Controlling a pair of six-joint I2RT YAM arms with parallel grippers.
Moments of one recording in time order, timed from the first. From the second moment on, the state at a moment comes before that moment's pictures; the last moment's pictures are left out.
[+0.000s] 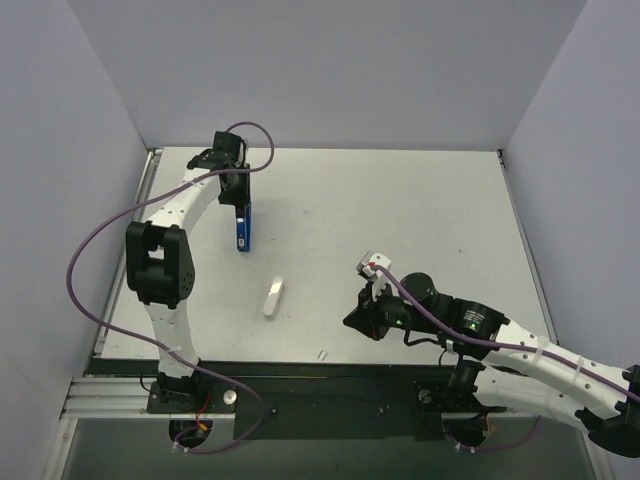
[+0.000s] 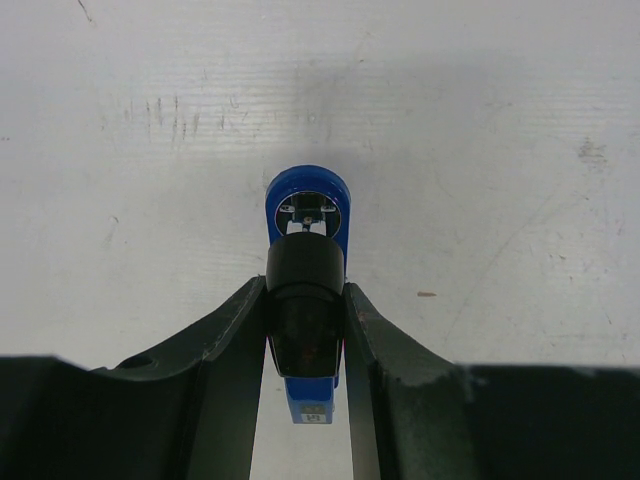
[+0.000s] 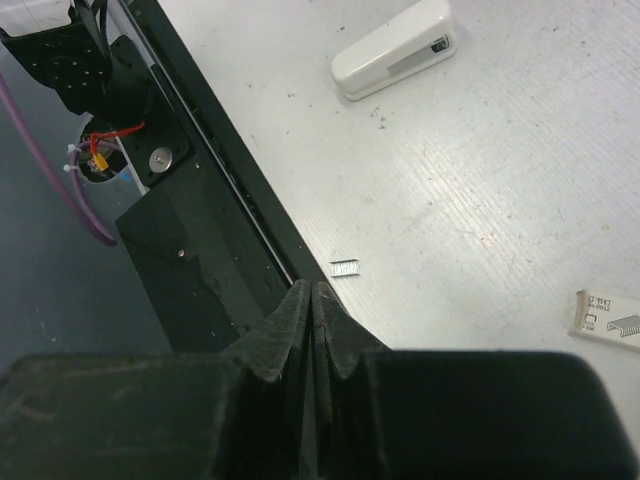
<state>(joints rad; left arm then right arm) -0.20 1.96 1.71 -0.71 -0.10 -0.19 1.03 0.79 0.68 -0.36 -0.12 0.32</state>
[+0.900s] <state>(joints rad) -0.17 2.24 1.85 -0.63 -0.14 -0.21 1.01 0.86 0.58 -0.23 -0.13 0.41</state>
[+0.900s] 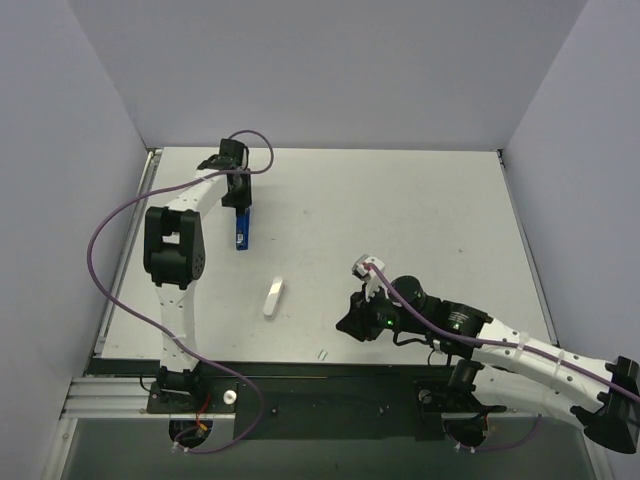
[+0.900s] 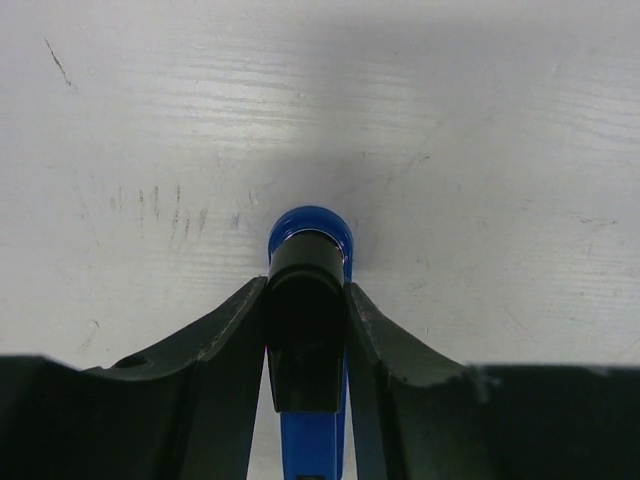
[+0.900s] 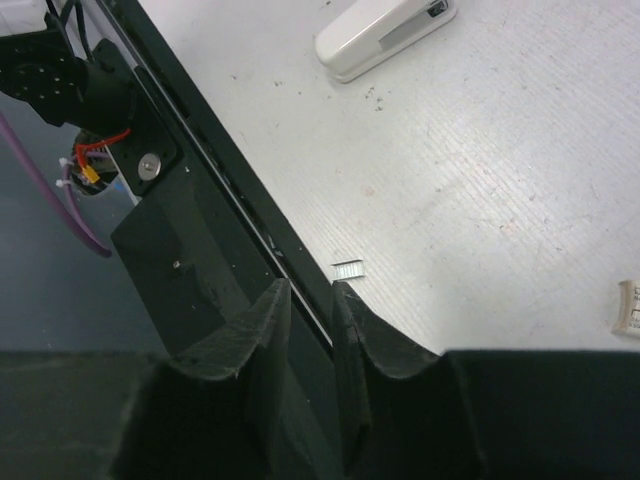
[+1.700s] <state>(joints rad) -0.27 1.85 1.66 -0.63 -0.21 -0.23 1.05 0.76 0.58 -0.31 -0.09 0.45</state>
